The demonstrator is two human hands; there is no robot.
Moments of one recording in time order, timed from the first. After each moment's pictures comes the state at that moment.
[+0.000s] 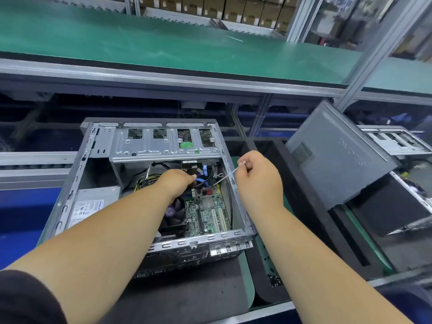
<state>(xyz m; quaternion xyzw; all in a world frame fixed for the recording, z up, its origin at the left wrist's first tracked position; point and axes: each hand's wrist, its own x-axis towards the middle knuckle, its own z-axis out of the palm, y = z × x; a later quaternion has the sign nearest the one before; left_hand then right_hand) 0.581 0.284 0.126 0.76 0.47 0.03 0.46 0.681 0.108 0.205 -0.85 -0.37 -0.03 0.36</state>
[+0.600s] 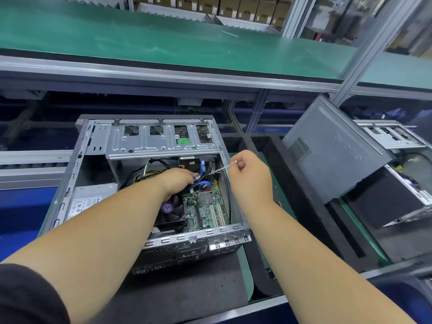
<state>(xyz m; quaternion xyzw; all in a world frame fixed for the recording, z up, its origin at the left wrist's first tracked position) 0.579 0.281 0.131 0.76 0.39 -0.03 0.52 0.676 0.116 0.192 -0.85 -0.33 0.02 0.40</state>
